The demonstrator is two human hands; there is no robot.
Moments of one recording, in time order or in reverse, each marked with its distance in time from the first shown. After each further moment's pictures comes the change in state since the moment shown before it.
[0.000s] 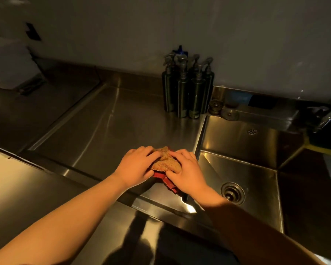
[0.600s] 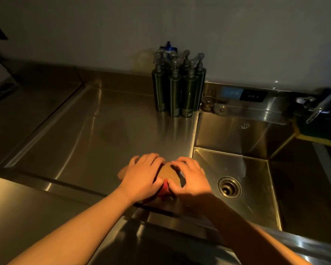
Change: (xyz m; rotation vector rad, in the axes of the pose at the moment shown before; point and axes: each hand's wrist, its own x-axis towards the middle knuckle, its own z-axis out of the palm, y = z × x) left_hand 0.008 0.003 0.022 -0.107 0.004 -0.019; right_hand -0.011 0.002 0.007 -0.163 -0.012 0.080
